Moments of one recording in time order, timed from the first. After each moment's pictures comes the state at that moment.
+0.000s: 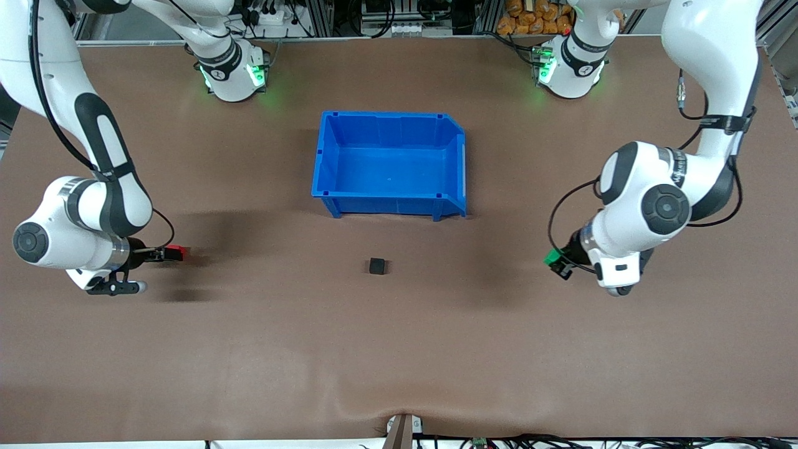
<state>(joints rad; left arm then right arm) -0.03 0.45 -0.30 -1.68 0.04 2.08 -1.26 -0.15 0.57 -0.03 -1.83 0.05 2.20 -0.22</state>
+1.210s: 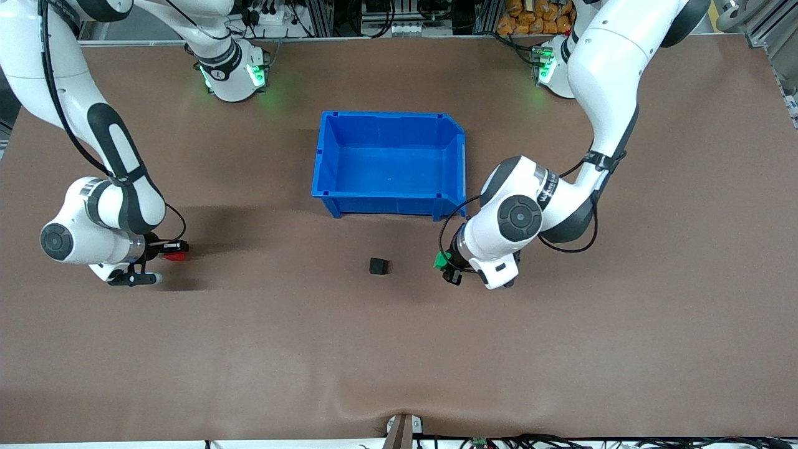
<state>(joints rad) -0.33 0.73 -0.30 -1.37 -0.02 2.13 -1.82 -0.15 0.58 -0.03 -1.91 0.05 2.24 -0.24</state>
